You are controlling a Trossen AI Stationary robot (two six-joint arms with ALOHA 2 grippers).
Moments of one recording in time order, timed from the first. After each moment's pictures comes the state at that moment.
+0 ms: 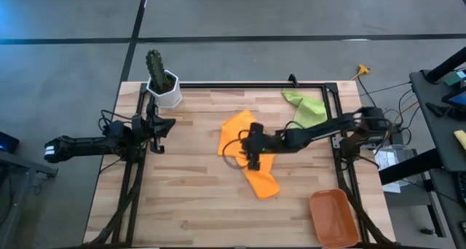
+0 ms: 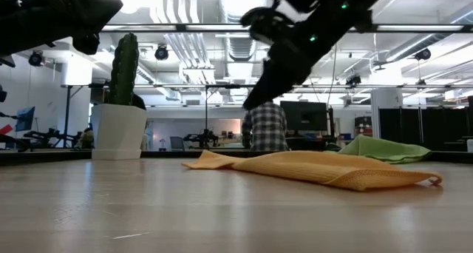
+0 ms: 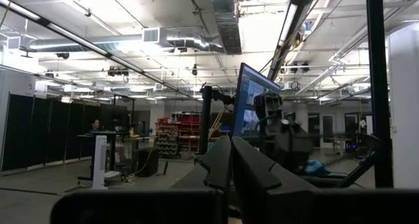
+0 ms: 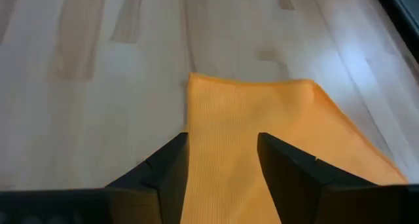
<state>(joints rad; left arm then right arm) 0.14 0.27 0.01 0.67 -0.07 0.00 0.08 1.73 1.02 -0.06 0.25 -0.02</state>
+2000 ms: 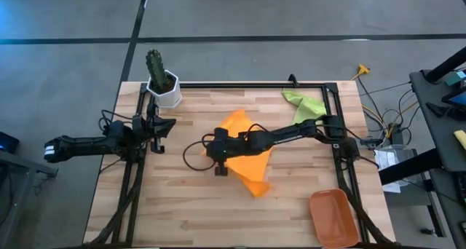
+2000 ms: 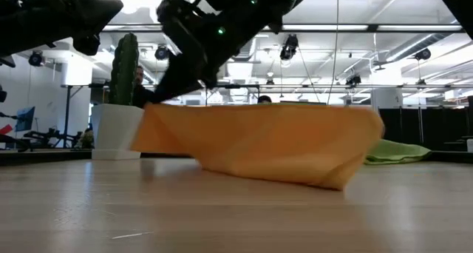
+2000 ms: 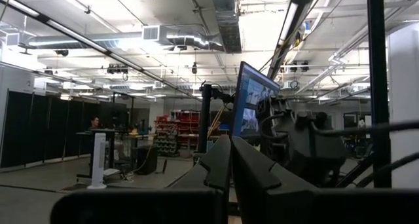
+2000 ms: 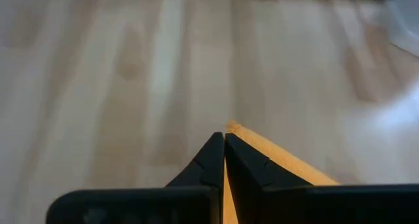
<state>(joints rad) 0.14 0.27 0.01 0.67 -0.07 0.00 0.08 2.15 1.62 -0.16 0.06 -0.02</state>
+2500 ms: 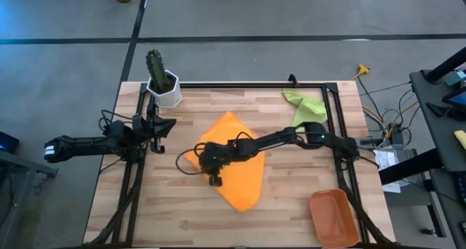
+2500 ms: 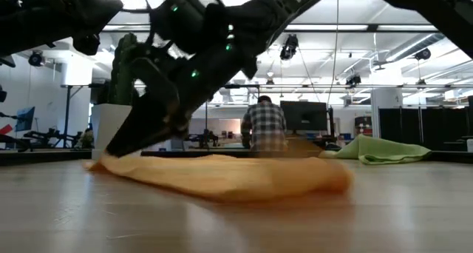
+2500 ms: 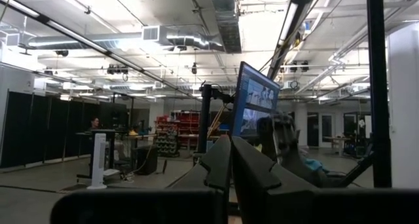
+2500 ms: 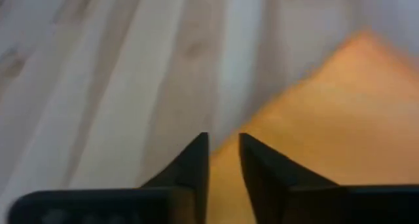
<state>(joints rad) 0.14 0.27 0.01 0.67 -0.07 0.00 0.09 2.39 1.77 -0.11 -0.20 0.05</state>
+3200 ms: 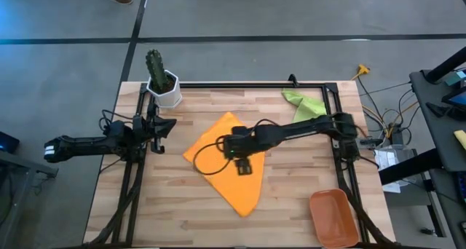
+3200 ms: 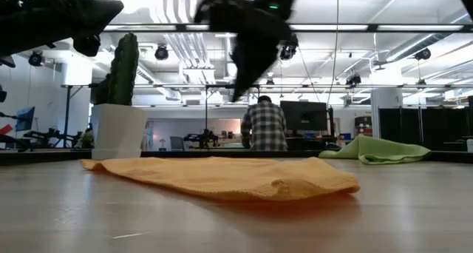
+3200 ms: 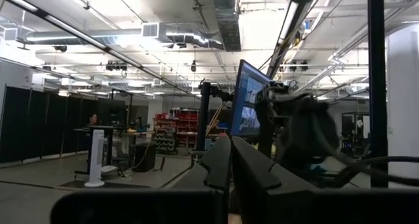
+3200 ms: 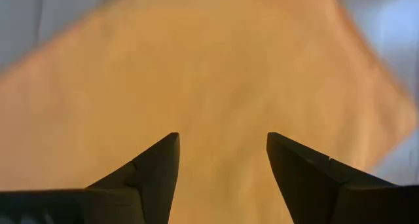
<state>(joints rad) 0.14 0.27 0.01 0.66 -0.07 -0.02 0.11 1.97 1.62 -0.82 0.09 -0.08</state>
